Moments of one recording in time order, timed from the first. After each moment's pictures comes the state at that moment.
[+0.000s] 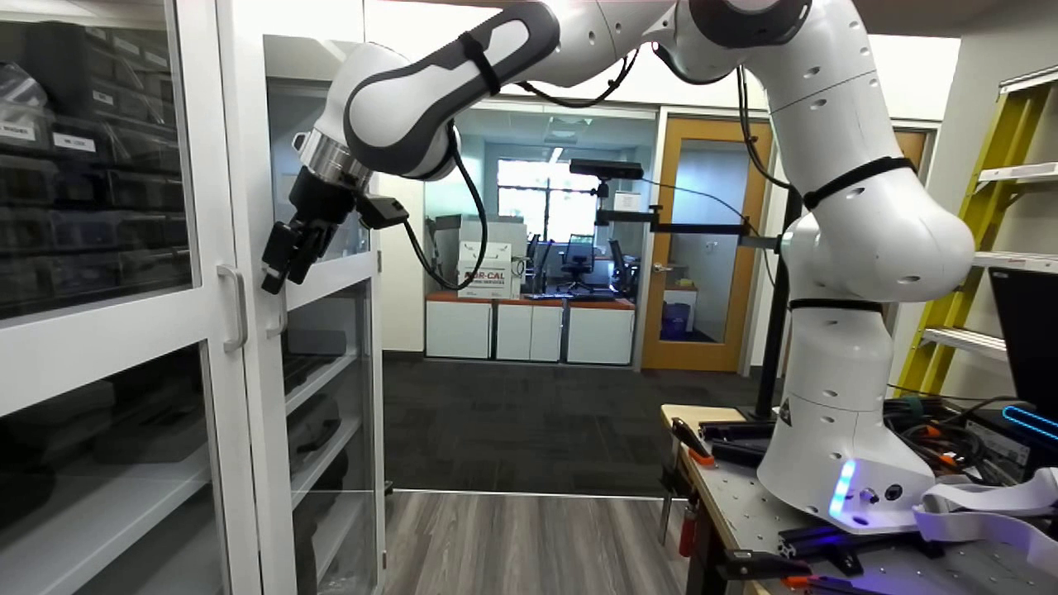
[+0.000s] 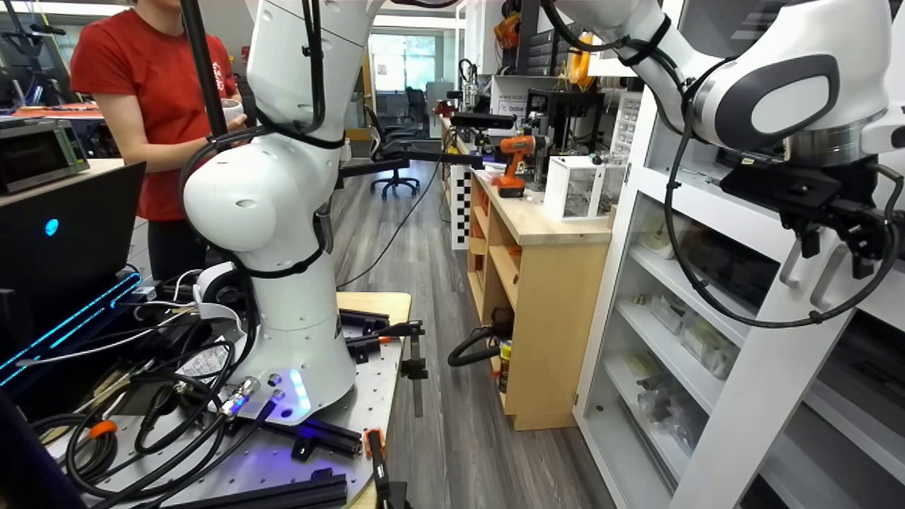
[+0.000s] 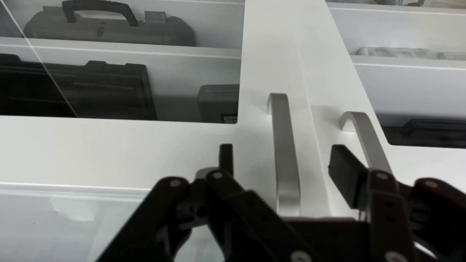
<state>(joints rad) -0.04 0.40 -0.01 -1.76 0.04 2.66 -0.19</state>
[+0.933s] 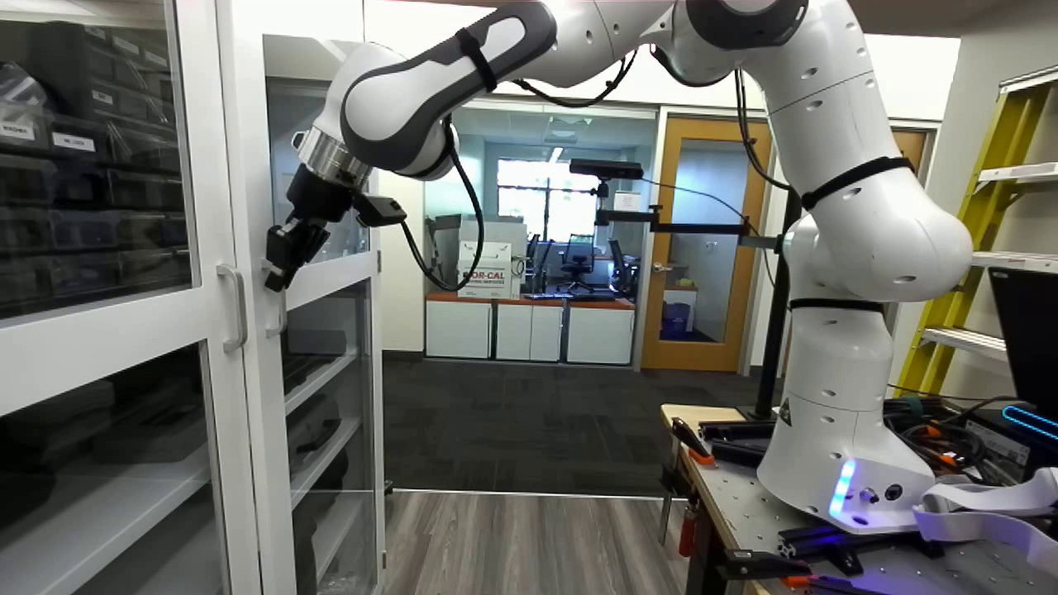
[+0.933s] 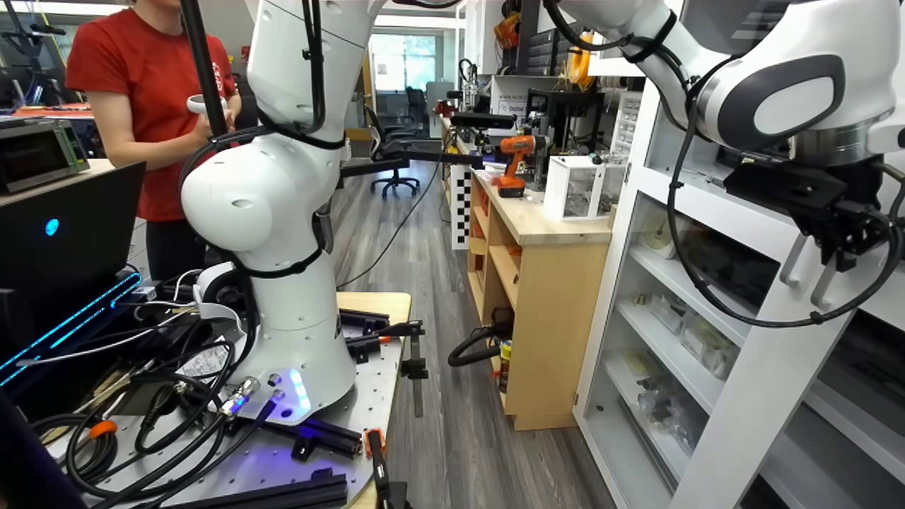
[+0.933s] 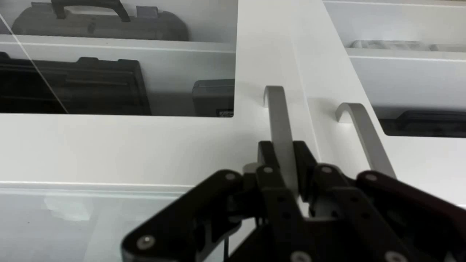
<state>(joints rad) -0.07 0.40 0.03 -1.75 0.07 2.66 -0.21</state>
